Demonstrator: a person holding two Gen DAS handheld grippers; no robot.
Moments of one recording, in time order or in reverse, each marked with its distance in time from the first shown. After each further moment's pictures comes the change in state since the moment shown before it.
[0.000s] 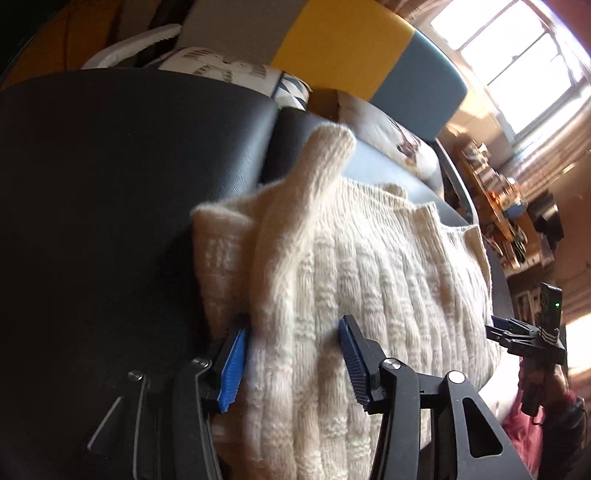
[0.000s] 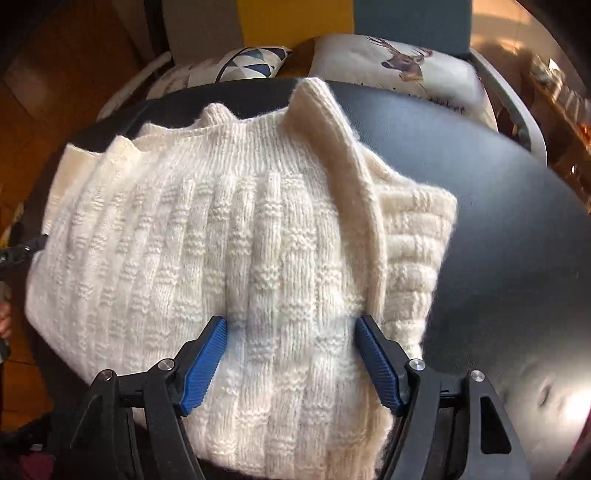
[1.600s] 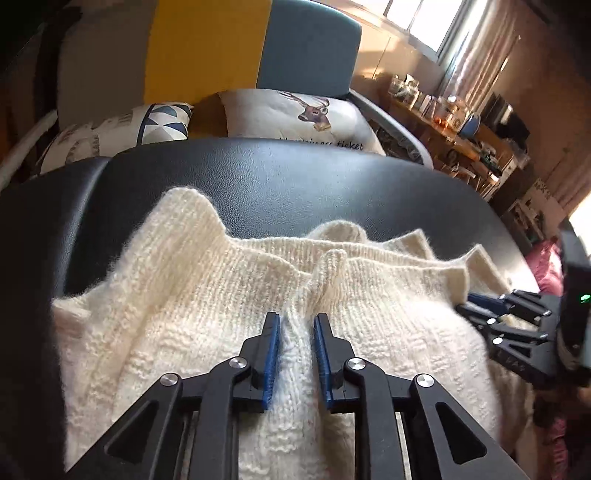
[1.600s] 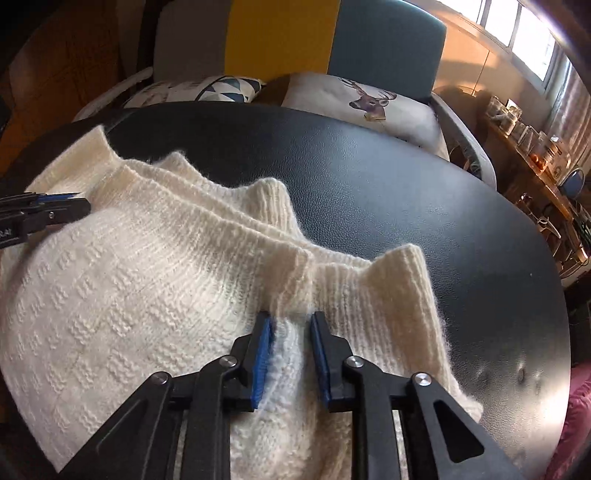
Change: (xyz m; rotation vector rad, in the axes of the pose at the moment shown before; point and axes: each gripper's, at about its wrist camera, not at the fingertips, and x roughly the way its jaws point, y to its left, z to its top) left arm 0.071 -0.139 0.026 0.344 -0.021 -0.042; right arm -0.011 0.036 -0.037 -0.034 -0.195 -0.259
